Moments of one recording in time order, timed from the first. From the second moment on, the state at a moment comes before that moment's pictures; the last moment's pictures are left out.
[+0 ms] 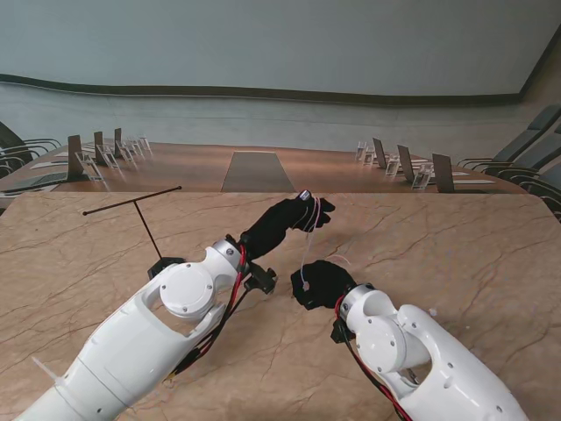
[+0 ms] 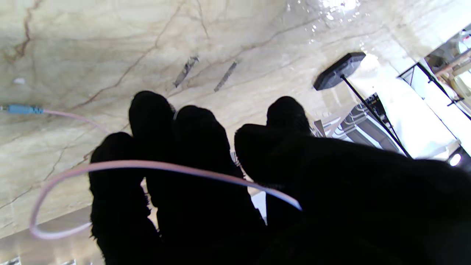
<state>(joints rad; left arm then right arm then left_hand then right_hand) 1.21 -1.22 -0.87 -1.51 -0.21 -0.16 -0.09 -1.49 -1.07 1.00 -1.73 -0.65 0.19 0.18 0.45 0.18 -0.02 -0.05 0.55 0.26 0.33 0.35 0.72 0.32 0.20 0.40 0.44 0.36 0.36 0.45 0.10 0.25 0.79 0.41 0.72 -0.76 1.47 0.05 0.97 -0.09 1.19 0.57 1.24 0.35 1.09 0.57 0.95 0.40 1.06 0.57 0.55 0.59 1.51 0.65</state>
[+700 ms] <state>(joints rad) 1.26 -1.21 -0.86 -1.59 -0.28 -0.10 -0.12 -1.24 -1.13 0.84 -1.40 -0.58 0.25 0.05 0.45 0.18 -0.02 -0.05 0.48 0.25 0.33 0.36 0.71 0.33 0.27 0.42 0.52 0.41 0.45 0.47 0.20 0.32 0.87 0.44 0.72 -0.72 1.46 0.05 0.95 -0.09 1.22 0.58 1.23 0.35 1.16 0.58 0.95 0.40 1.12 0.58 0.55 0.58 1.53 0.67</state>
